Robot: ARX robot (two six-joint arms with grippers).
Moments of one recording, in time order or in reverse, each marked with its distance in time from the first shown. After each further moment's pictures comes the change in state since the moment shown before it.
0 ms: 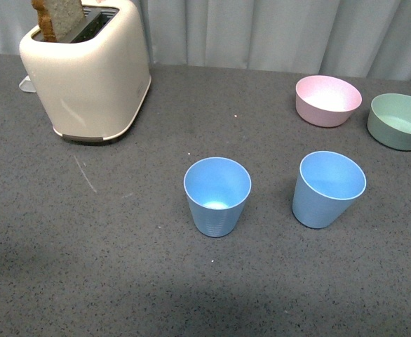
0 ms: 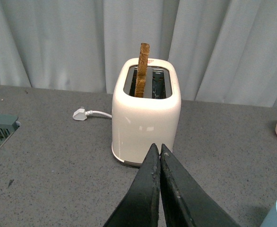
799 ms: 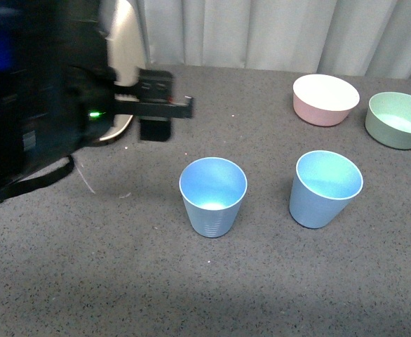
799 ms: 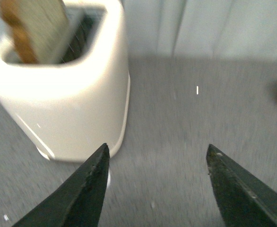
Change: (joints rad) left arm -0.303 0.737 0.511 -0.001 -0.277 -0.089; right arm 0.000 0.000 0.000 0.000 0.003 0.000
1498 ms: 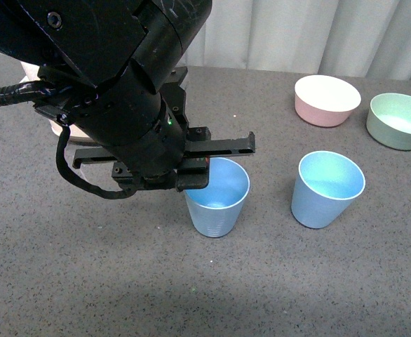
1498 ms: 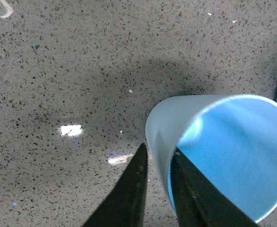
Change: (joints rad) left arm -0.085 0.222 0.537 -1.142 0.390 -0.332; right arm 0.000 0.000 0.000 0.000 -0.003 0.000
